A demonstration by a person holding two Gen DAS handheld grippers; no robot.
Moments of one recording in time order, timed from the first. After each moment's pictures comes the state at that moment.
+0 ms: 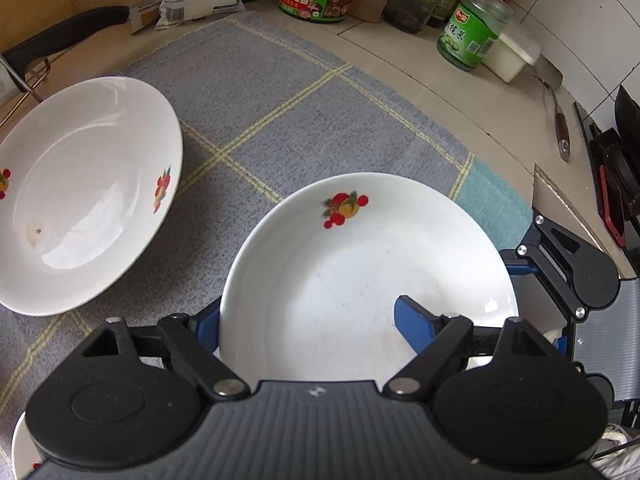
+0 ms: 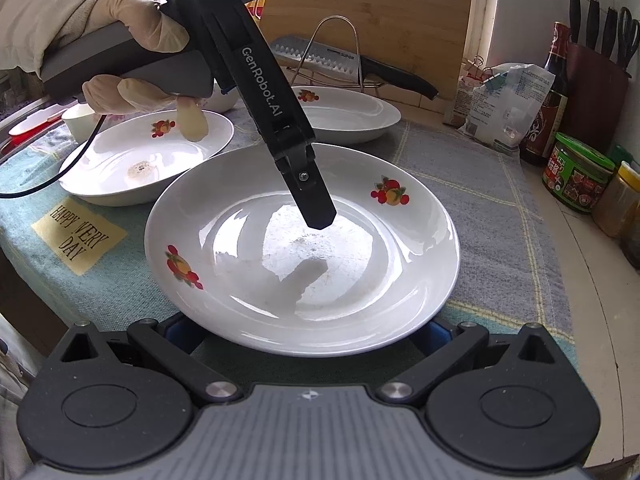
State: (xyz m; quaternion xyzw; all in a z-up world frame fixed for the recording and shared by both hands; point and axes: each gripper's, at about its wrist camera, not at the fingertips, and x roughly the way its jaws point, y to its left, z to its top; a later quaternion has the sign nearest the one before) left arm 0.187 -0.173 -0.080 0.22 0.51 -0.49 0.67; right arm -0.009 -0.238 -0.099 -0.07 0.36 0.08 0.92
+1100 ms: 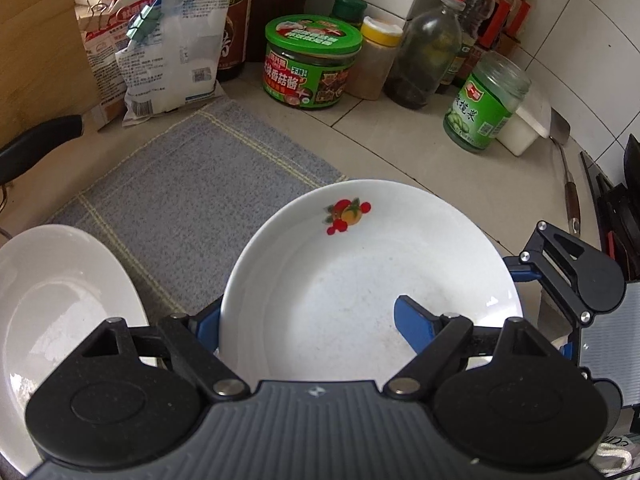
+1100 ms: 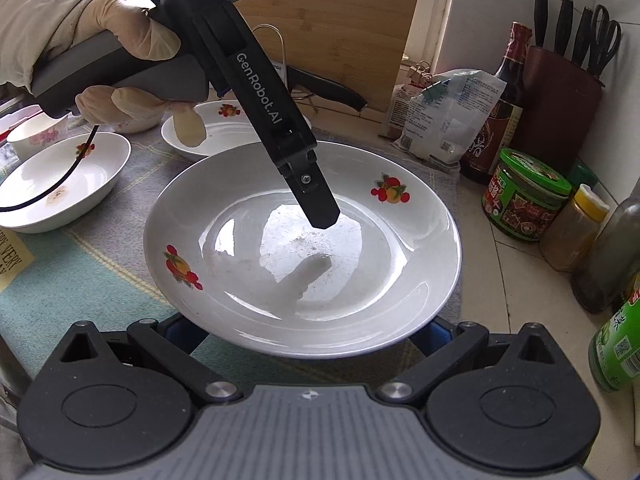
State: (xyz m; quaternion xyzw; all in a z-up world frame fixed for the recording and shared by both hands) left arm 0.229 -0.264 -0.063 0.20 0.47 -0.51 0.70; right arm 0.038 -0.323 -0.080 -0.08 0.37 0.06 0.92
